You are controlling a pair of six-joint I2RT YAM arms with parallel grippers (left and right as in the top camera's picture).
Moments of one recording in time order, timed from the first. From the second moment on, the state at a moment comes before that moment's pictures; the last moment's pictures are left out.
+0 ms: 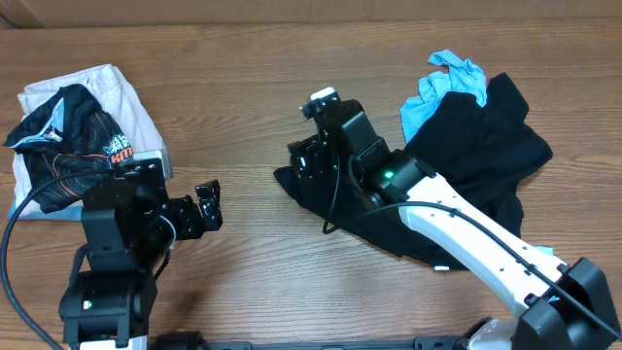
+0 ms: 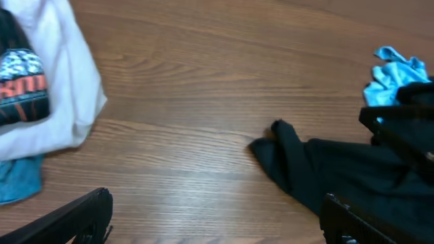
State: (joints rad) left arm 0.05 0.80 0.89 -0.79 0.21 -0.19; right arm 0.68 1.59 1.22 -0.39 0.10 0.21
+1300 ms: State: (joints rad) left arm -0.49 1.81 0.90 -0.11 0.41 -0.84; right arm 0.11 1.14 1.23 -0.96 0.25 0.55
